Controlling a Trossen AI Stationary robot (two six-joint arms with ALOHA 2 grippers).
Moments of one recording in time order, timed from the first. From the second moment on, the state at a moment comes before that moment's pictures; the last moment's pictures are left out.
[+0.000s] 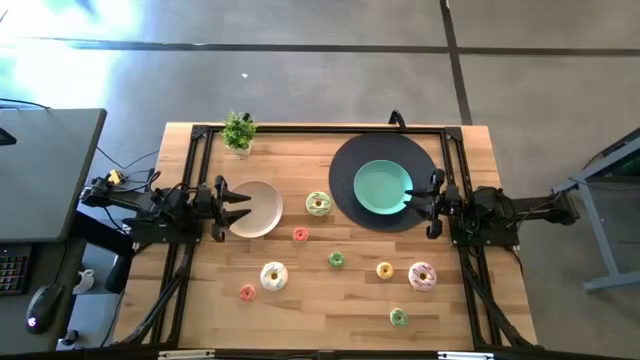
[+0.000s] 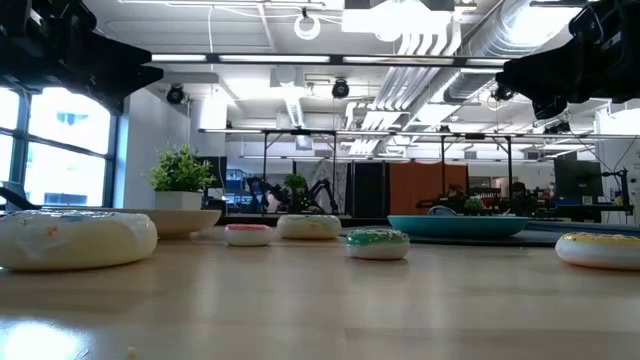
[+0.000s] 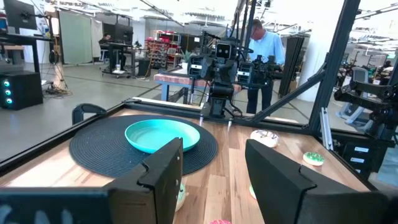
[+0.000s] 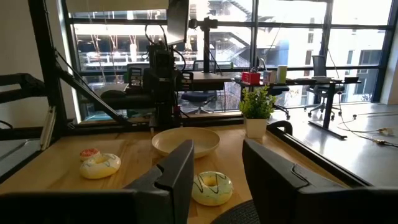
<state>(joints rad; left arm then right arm) -0.26 0.02 0.01 0.10 -0.38 -0.08 0.08 0.01 0.01 0.12 0.26 0.00</state>
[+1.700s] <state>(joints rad) -0.21 1.18 0.71 0.04 -0.50 -0.37 0.08 0.01 0.01 0.20 0.49 -0.09</state>
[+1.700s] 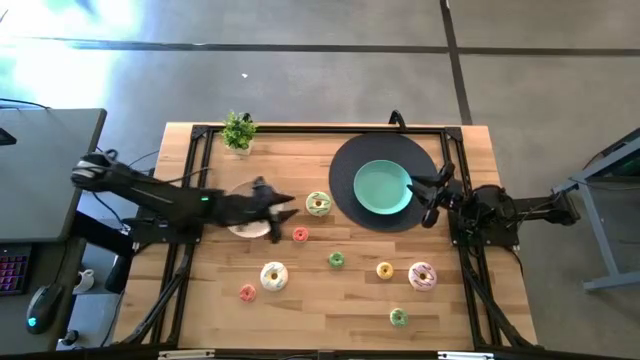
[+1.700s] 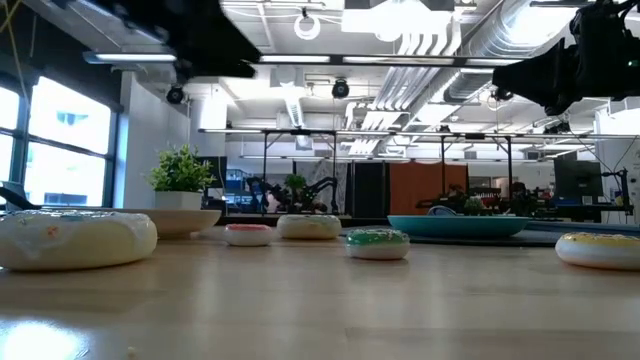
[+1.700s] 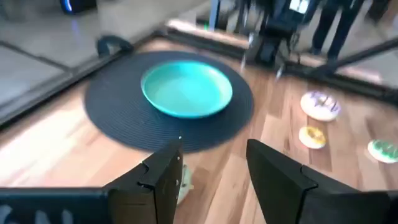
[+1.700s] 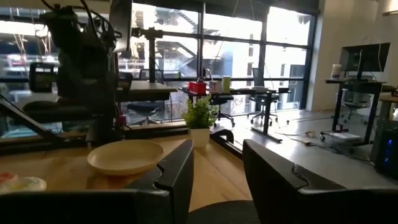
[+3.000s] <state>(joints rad) 0.09 1.87 1.12 -0.22 -0.15 -0.39 0.08 0.05 0.03 0.03 0.41 0.11</state>
